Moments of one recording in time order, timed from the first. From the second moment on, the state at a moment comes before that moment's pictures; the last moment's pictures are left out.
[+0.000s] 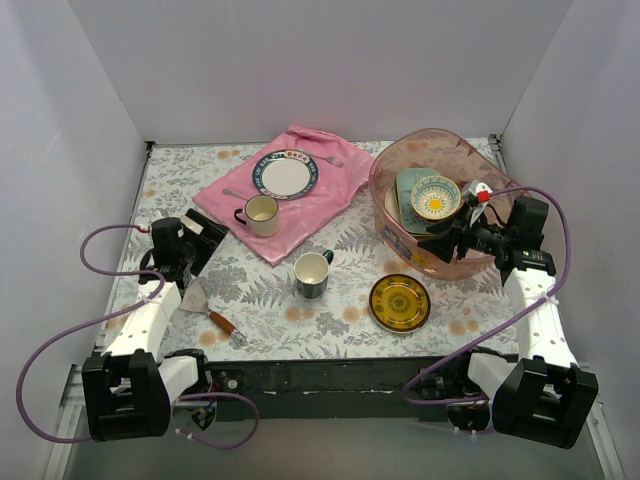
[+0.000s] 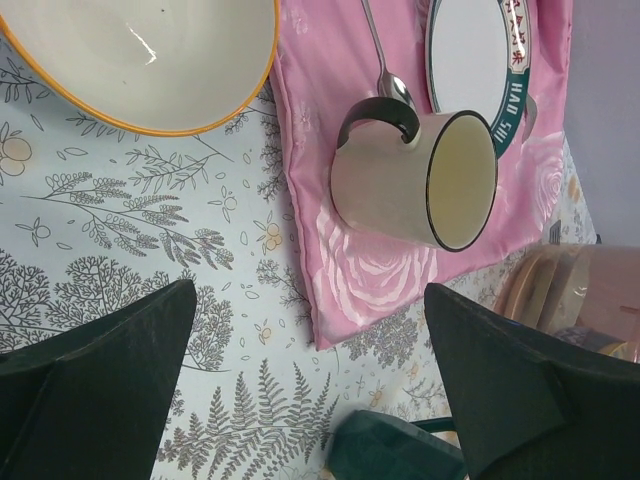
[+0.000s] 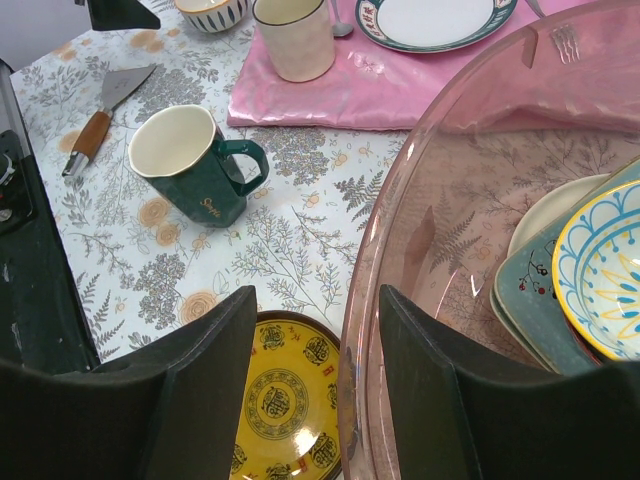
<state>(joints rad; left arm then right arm) 0.08 1.05 0.58 -0.12 0.11 -0.88 -0.19 1.02 0.77 -0.31 -1.22 -0.35</state>
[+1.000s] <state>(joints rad) 0.10 1.14 0.65 -0.18 0.06 -0.88 -0.19 1.02 0.77 -0.31 -1.22 -0.36</state>
